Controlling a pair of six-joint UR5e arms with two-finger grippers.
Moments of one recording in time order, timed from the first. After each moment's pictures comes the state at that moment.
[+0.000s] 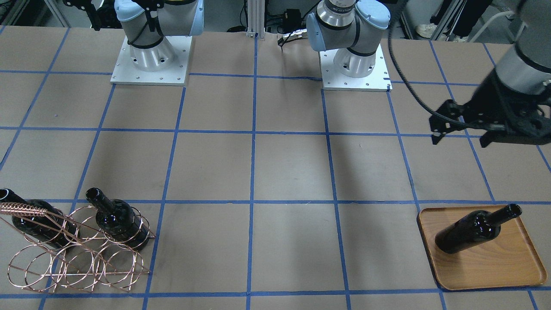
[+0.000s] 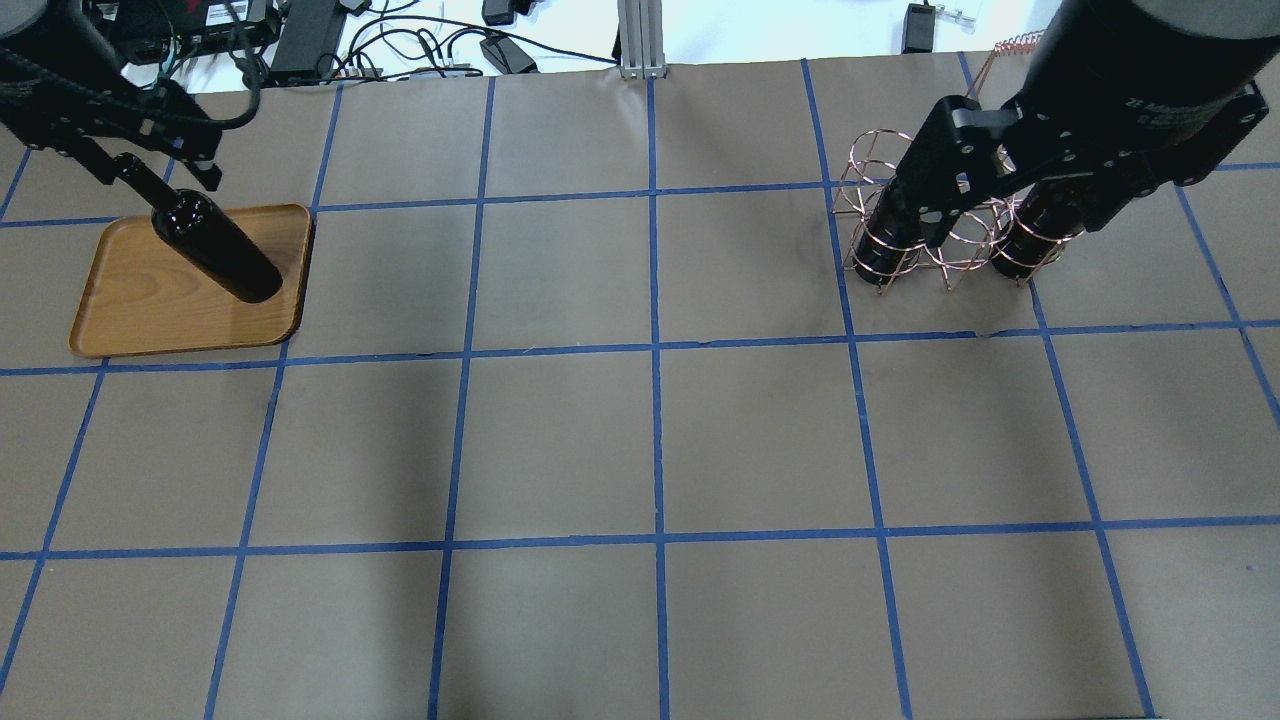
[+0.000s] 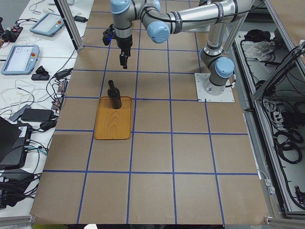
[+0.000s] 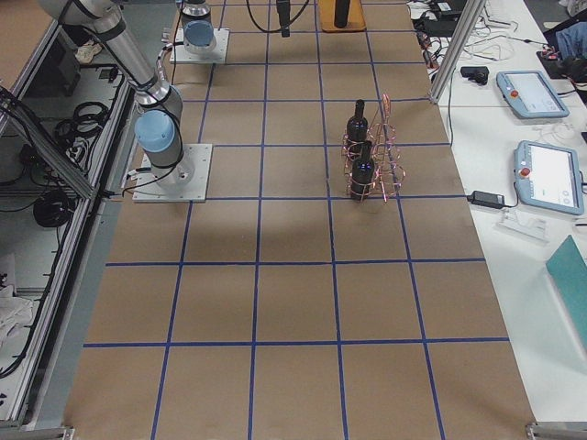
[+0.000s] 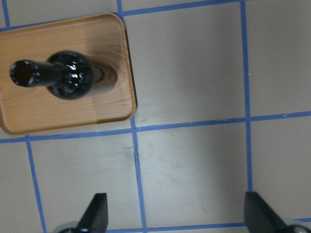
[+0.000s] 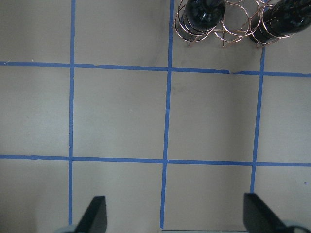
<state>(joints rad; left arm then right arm) -1.37 -1.68 -1.42 -1.59 1.64 0.28 1.64 -1.75 1.44 -1.33 -1.60 0.02</state>
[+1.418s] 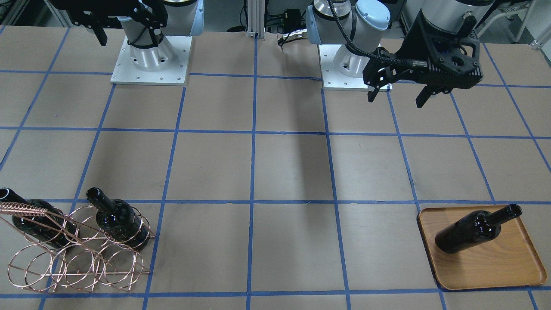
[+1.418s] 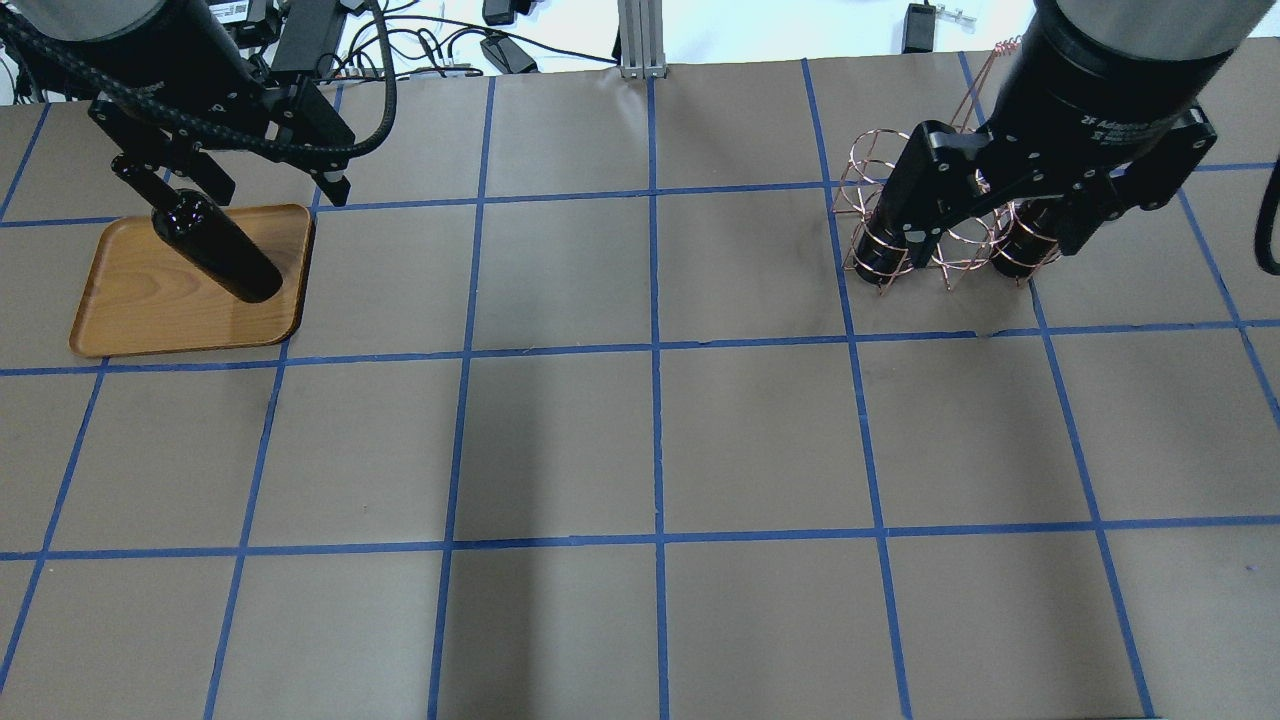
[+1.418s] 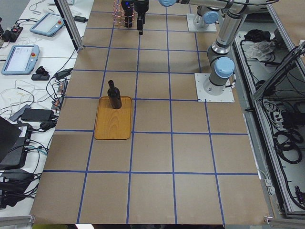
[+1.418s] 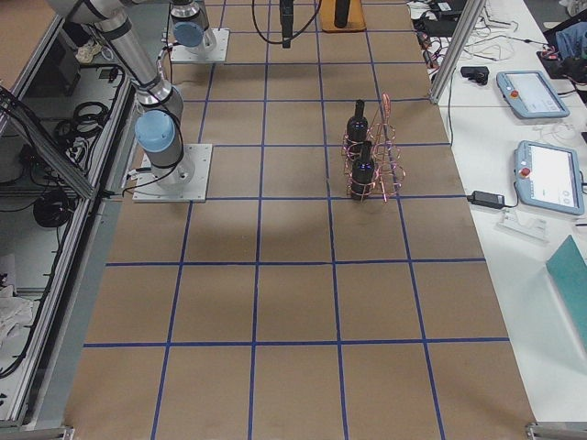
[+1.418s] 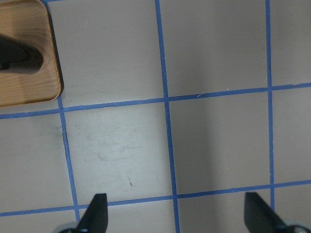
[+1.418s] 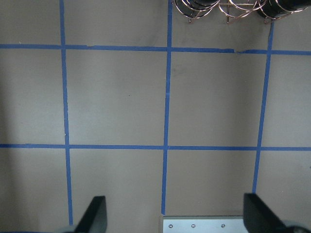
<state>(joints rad) -1.51 -1.57 -1.43 -1.69 1.54 0.14 1.63 -1.70 1.46 -1.32 -1.59 0.03</state>
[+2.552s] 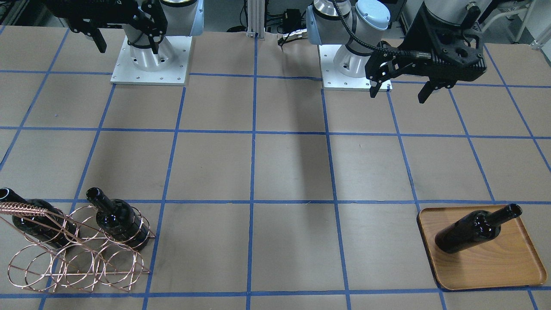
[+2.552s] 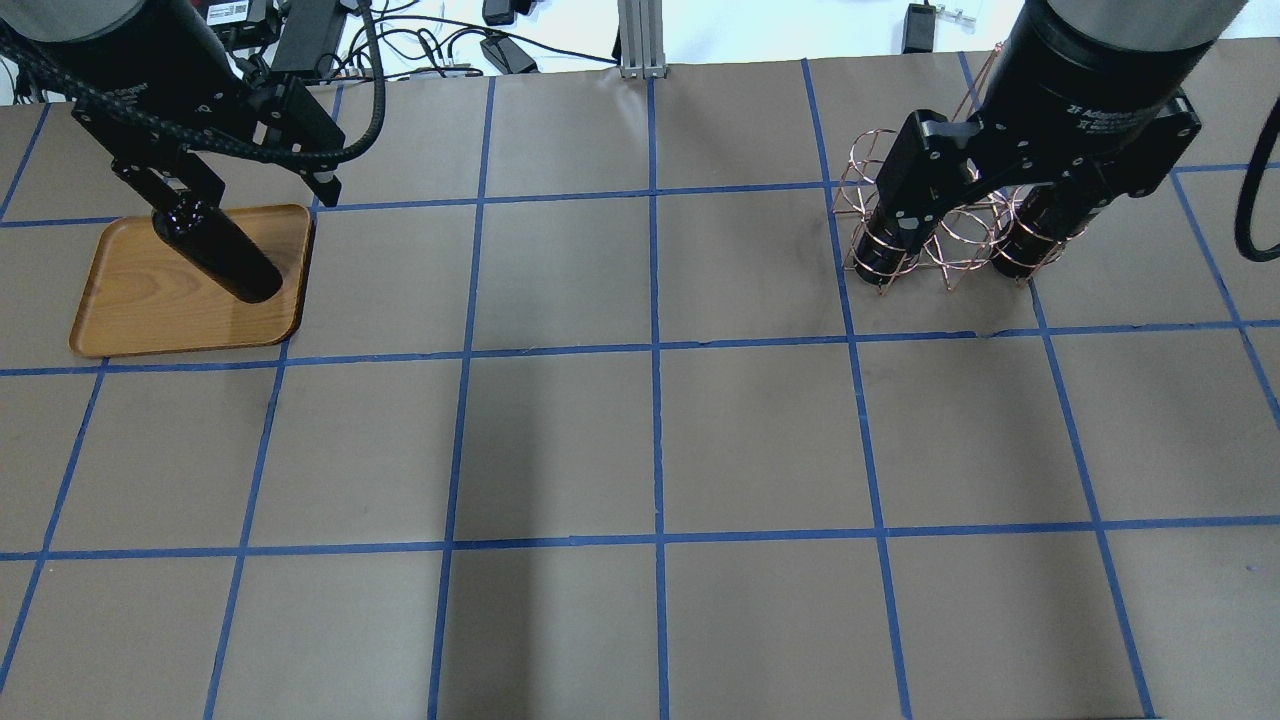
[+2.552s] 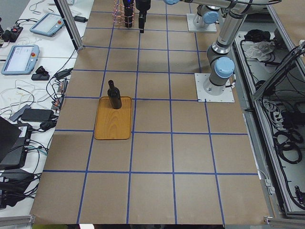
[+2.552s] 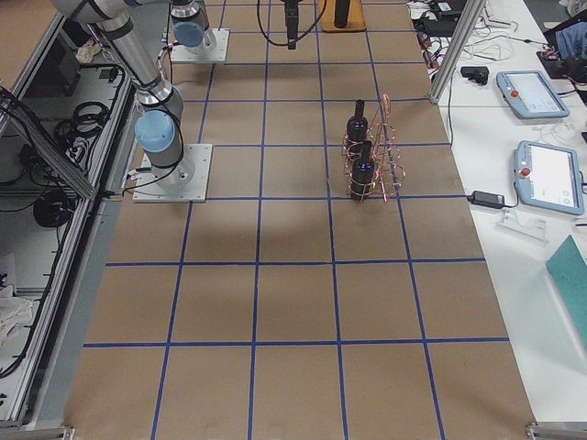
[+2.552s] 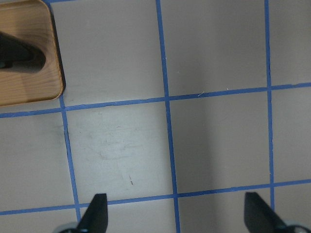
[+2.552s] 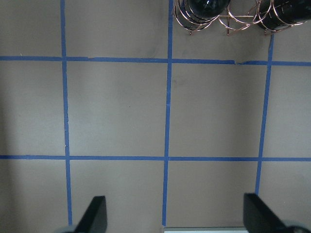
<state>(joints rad) -1.51 -1.55 -1.44 -1.69 1.54 0.14 1.63 -1.68 1.46 -1.34 -1.60 0.03</state>
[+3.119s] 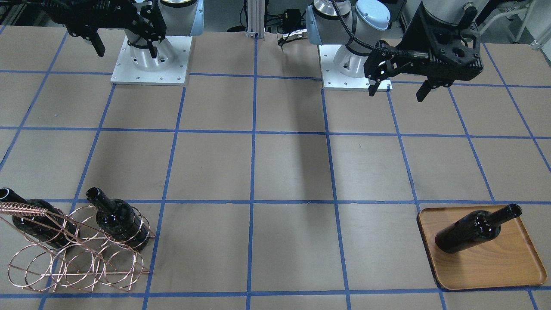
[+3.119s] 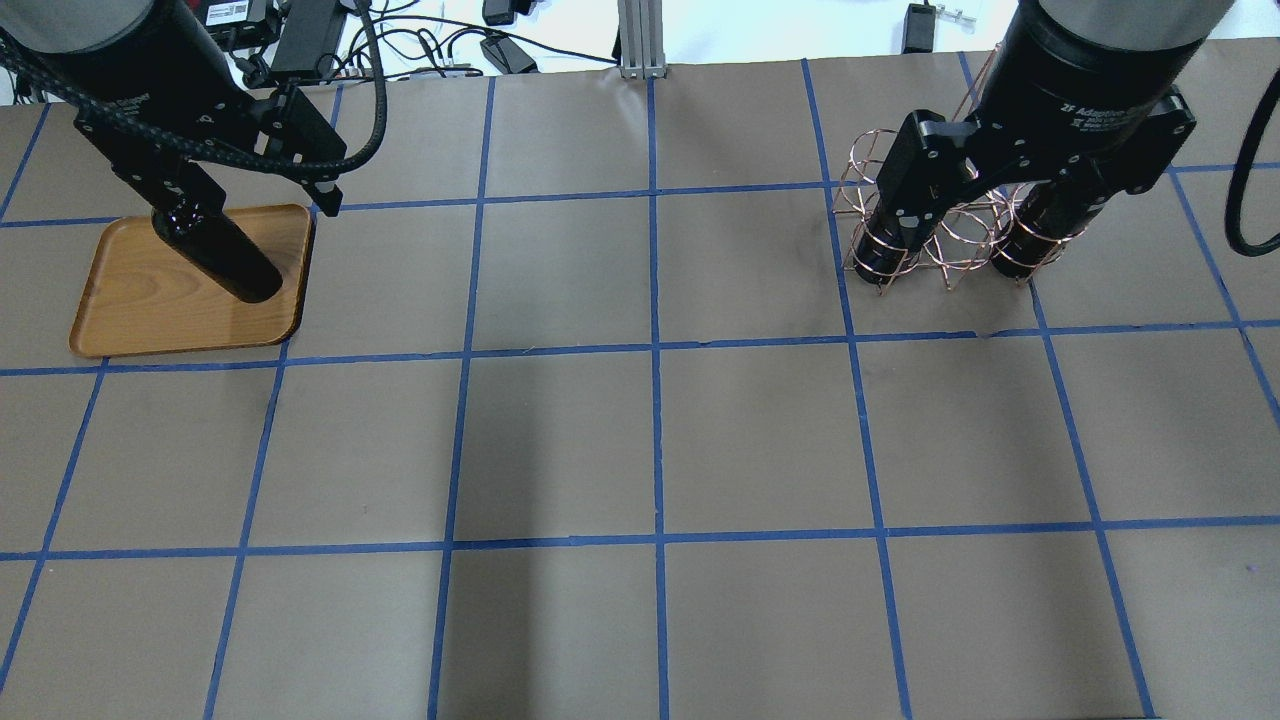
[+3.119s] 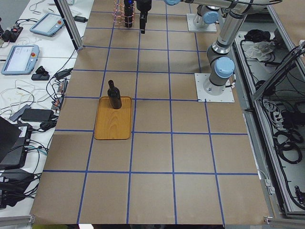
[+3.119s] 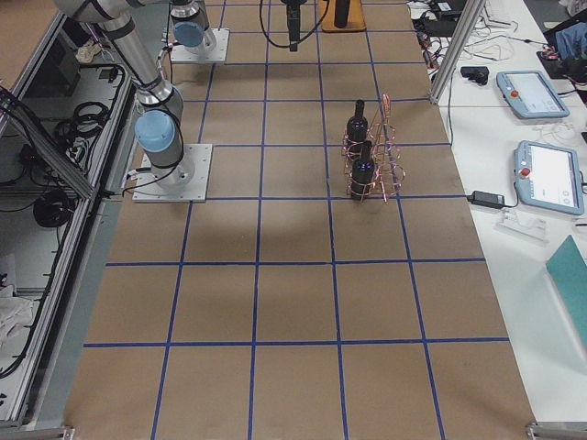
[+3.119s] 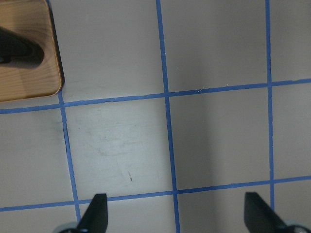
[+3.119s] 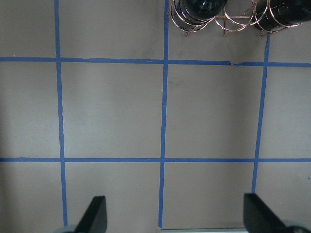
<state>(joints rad) -1.51 -1.55 -1.45 -1.70 1.54 0.14 1.63 -1.67 1.46 -1.35 -1.61 0.03</state>
